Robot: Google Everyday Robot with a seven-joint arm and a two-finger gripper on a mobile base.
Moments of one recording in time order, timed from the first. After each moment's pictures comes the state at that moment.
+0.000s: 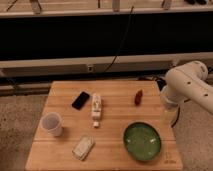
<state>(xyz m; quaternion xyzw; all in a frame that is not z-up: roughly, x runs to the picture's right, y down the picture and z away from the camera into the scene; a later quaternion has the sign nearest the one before) 0.285 0.107 0.684 -0.28 0.02 0.02 0.96</state>
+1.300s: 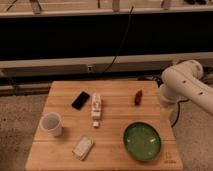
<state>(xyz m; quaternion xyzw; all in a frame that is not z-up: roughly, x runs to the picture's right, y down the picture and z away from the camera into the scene) 0.270 0.088 0.706 -0.27 0.02 0.01 0.96</state>
